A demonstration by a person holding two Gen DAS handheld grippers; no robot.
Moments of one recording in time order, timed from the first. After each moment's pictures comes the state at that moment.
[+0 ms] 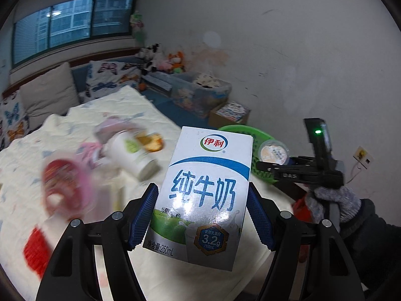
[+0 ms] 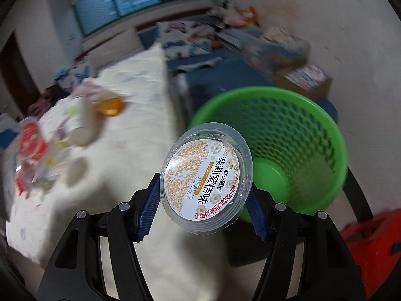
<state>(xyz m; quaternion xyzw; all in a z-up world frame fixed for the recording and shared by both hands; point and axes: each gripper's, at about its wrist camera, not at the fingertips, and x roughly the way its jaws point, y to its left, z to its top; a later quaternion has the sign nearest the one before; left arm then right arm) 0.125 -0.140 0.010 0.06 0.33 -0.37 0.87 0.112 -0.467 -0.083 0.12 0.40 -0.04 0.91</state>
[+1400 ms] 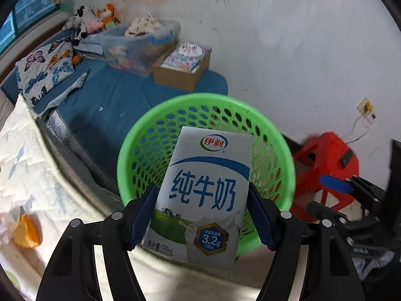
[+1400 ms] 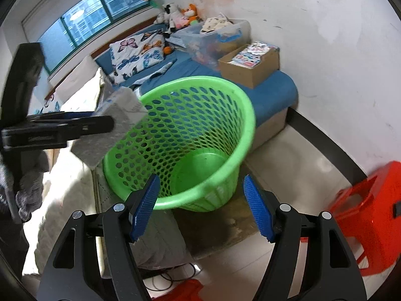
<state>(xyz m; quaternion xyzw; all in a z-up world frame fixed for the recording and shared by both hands) 0.232 -0.443 -0.071 0.21 0.45 -0.43 0.75 0.038 -0.583 -0.102 0.21 0.38 -0.13 0.89</state>
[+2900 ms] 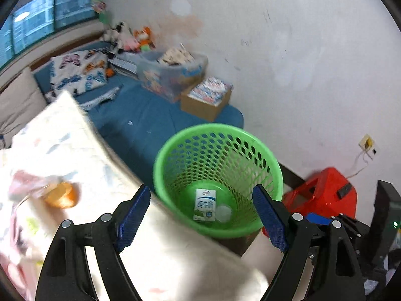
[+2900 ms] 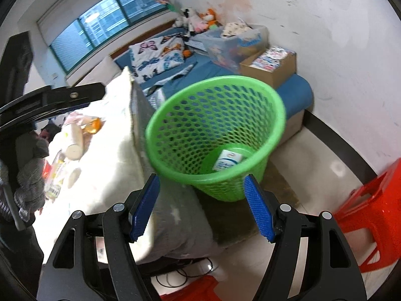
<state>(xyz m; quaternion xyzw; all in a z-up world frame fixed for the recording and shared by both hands) 0.189 -0.348 -0.001 0.12 0.38 -0.39 0.83 0.017 -0.523 -0.073 0.21 0.36 -0.07 0.91</state>
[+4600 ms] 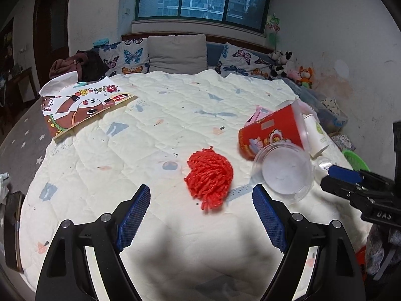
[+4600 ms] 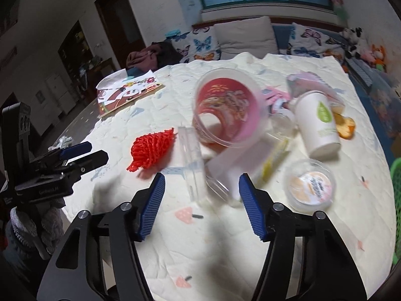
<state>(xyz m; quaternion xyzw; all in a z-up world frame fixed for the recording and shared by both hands) 0.112 0.103 -0.040 -0.04 0.37 -0.04 0.93 0.141 -0.161 -0.039 0.01 0.38 0.27 0.88</state>
